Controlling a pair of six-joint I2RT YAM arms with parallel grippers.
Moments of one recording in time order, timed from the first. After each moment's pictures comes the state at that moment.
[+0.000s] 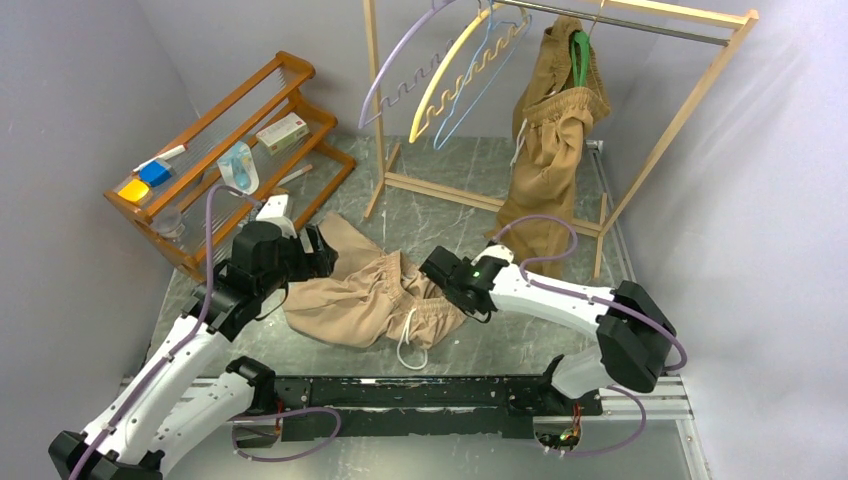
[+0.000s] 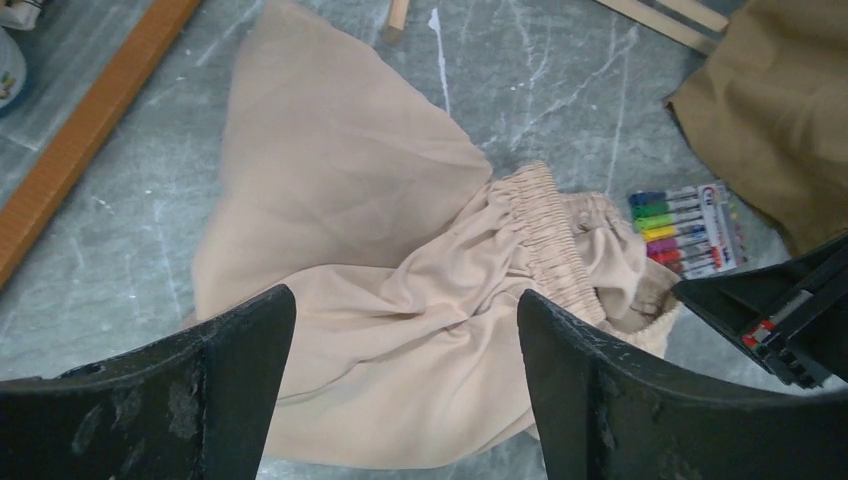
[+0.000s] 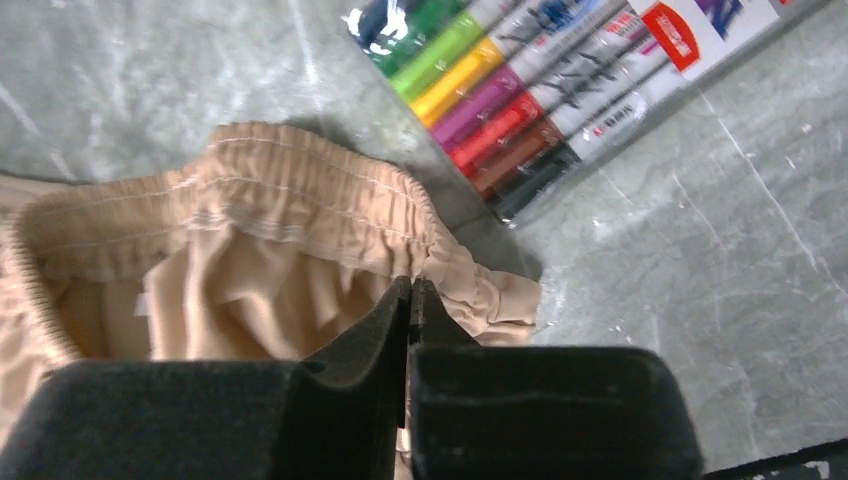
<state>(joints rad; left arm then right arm) -0.47 0.75 0.74 -0.51 -0.12 -0.49 0.94 1.44 0.89 -0.77 0.53 1.56</state>
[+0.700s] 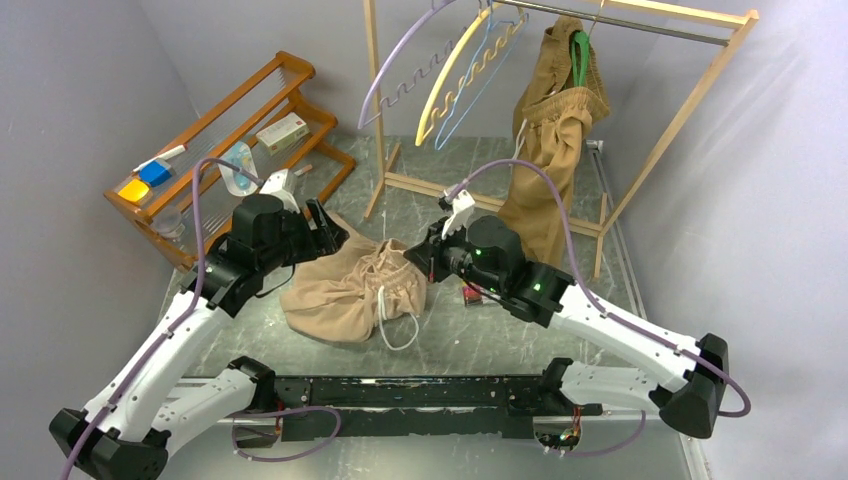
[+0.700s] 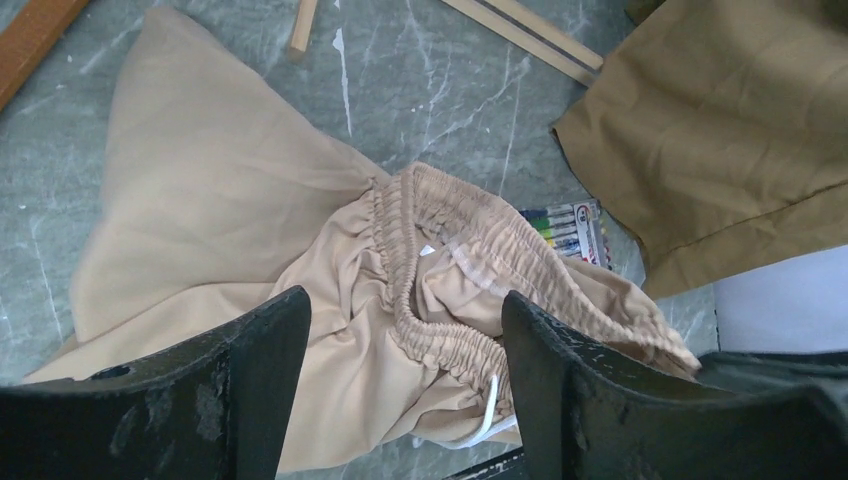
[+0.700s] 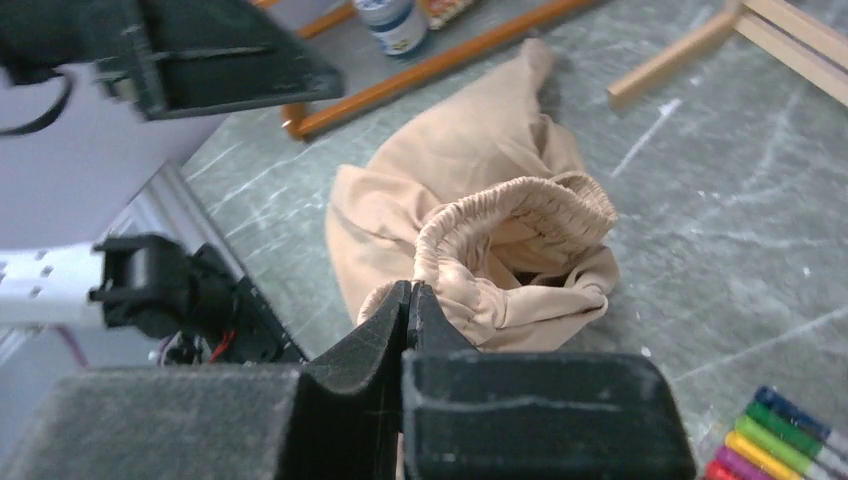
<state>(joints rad) -0.47 0.90 0.94 -0.55 -0.01 -0.65 0.96 1.07 0.93 -0.17 0.09 0.42</state>
